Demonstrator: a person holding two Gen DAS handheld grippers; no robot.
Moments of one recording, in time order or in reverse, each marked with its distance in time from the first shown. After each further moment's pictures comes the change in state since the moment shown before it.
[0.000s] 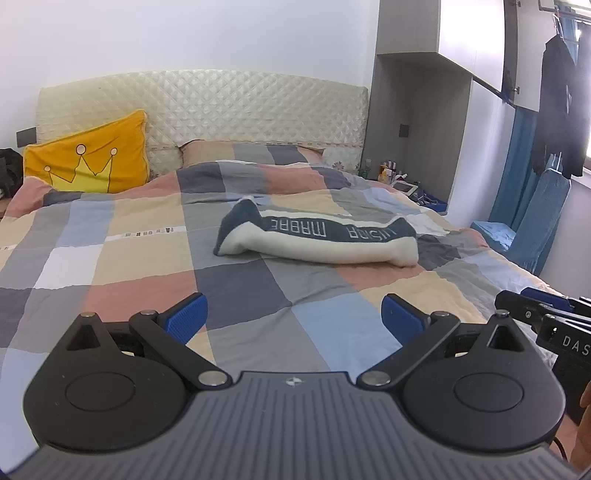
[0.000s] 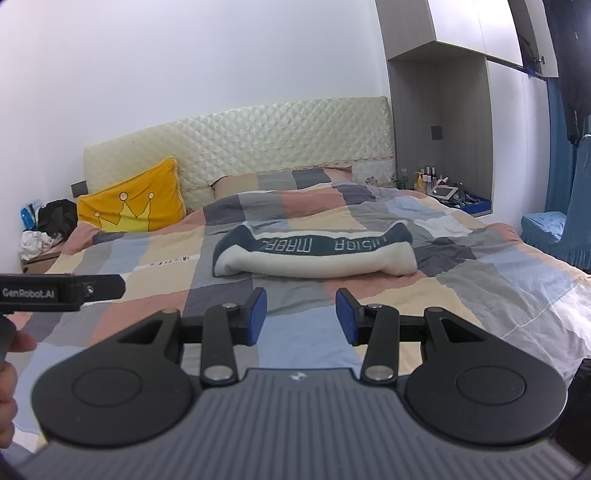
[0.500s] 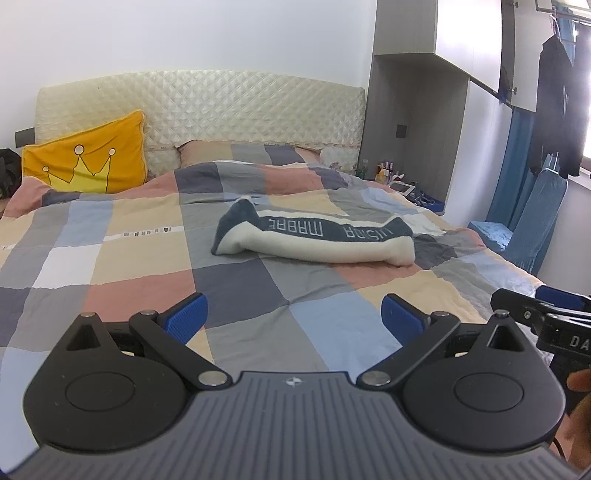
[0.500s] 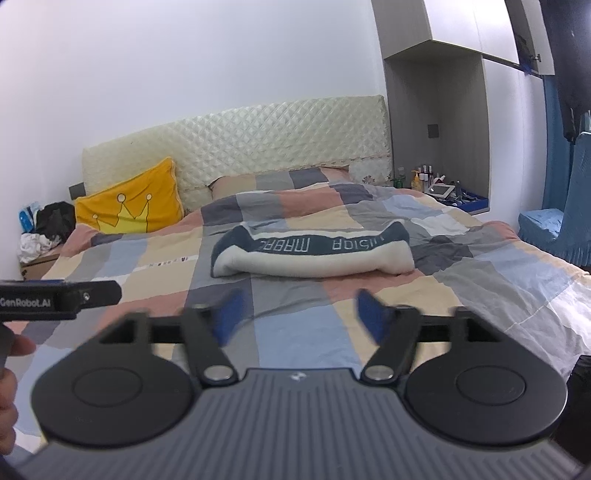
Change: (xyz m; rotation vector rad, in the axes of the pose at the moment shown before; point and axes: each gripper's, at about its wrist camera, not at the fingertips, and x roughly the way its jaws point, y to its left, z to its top) left arm -0.007 -0.003 -0.003 0.005 -0.005 -0.008; right arm -0.003 -0.006 0.003 0.023 -0.004 -0.006
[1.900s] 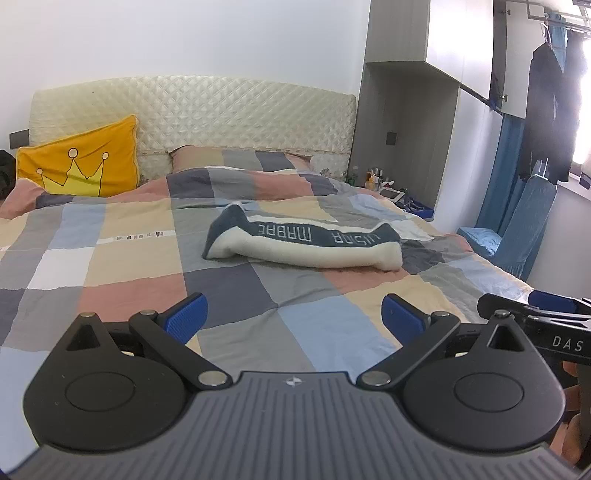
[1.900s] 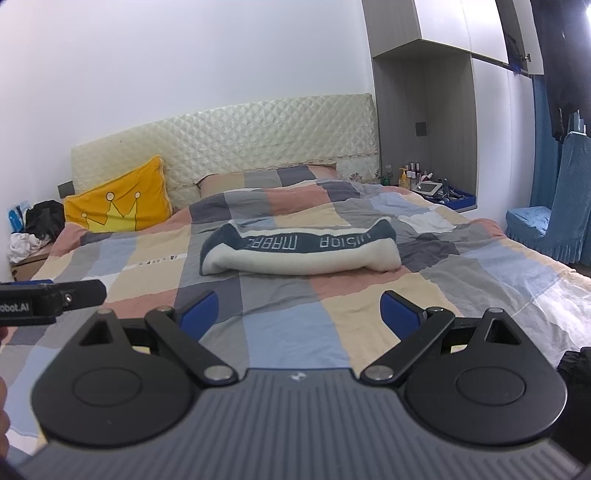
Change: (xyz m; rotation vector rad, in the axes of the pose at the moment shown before) left arm -0.019 -0.010 -0.001 -0.001 -0.018 -0.030; right arm -0.004 -0.001 0.004 -0.008 0.021 -0.042
